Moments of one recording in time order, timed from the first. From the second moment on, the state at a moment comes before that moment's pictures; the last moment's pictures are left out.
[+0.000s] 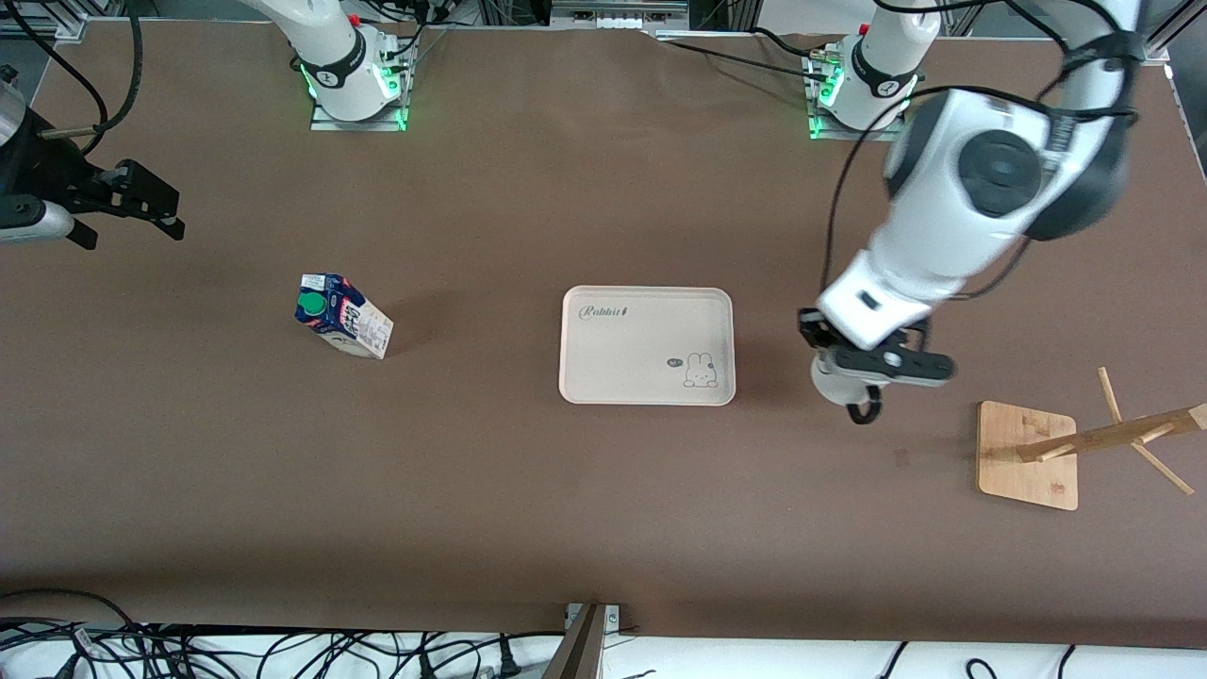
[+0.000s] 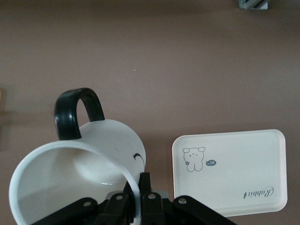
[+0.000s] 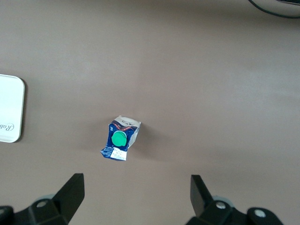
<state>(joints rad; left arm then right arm) -0.21 0.31 -0.06 -1.57 -0.07 2.00 -0.24 0.39 -0.01 -0.34 -1.60 0.00 1.66 -0.08</state>
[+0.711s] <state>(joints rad) -0.17 0.30 0.22 -1.49 -0.22 1.95 -0.10 0.39 -0.01 -0.34 -1.60 0.00 1.66 -0.08</state>
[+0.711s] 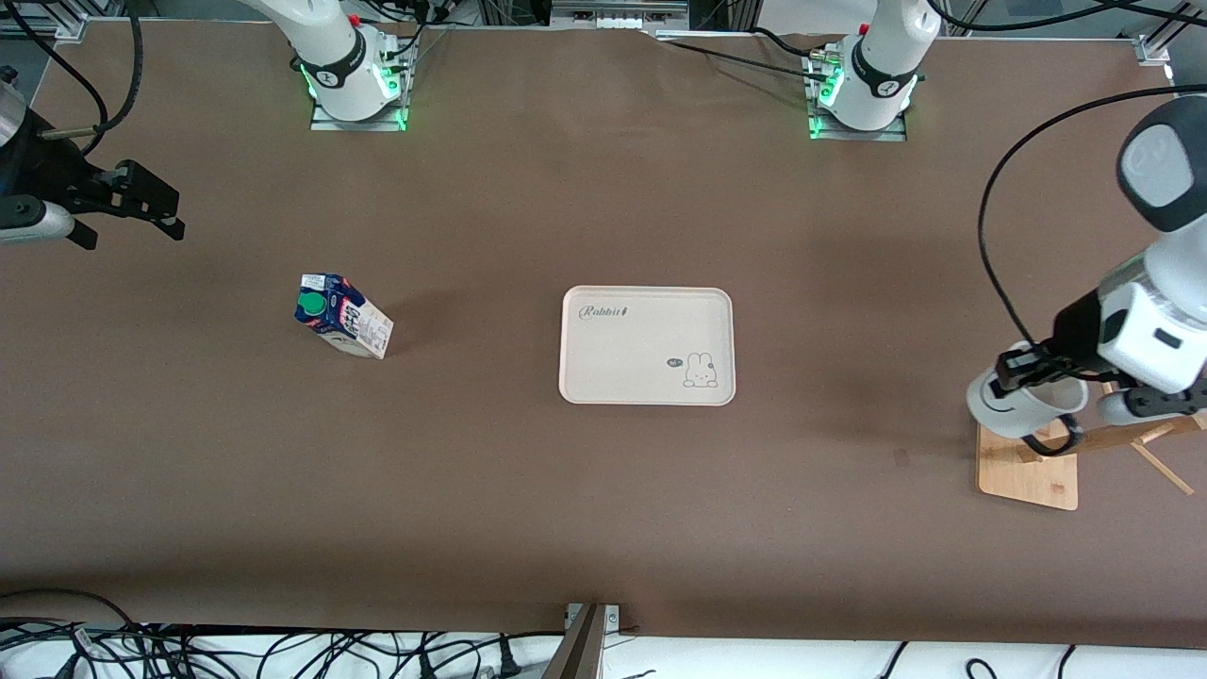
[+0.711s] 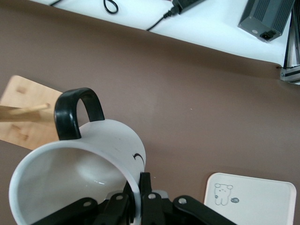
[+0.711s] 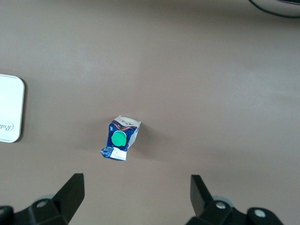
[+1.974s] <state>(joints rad) -0.16 0.34 0.37 -1.48 -0.36 1.94 0.06 0.39 -0.01 -0.34 -1.60 0.00 1.66 -0.08</state>
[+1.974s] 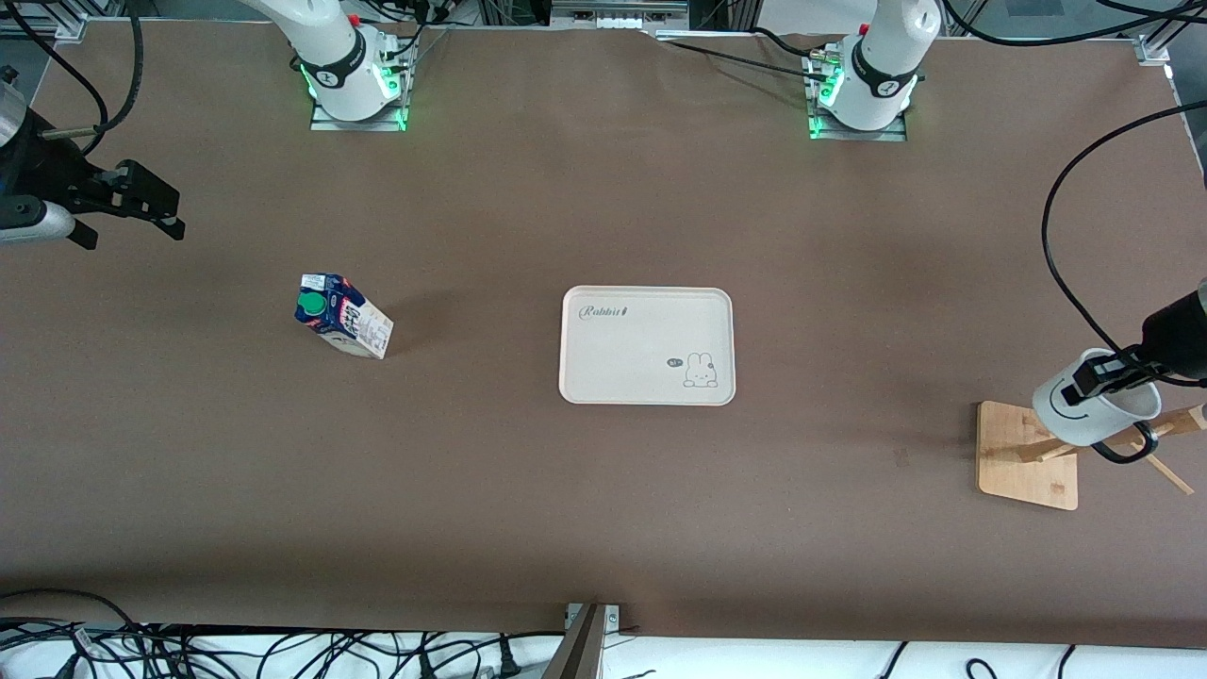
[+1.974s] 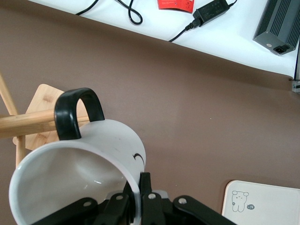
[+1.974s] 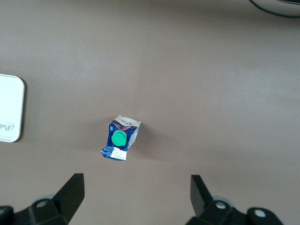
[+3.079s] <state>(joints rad) -0.16 0.35 0.43 -1.48 -0.45 1.94 0.18 0.39 -0.01 -0.34 -1.60 0.00 1.66 -0.08</state>
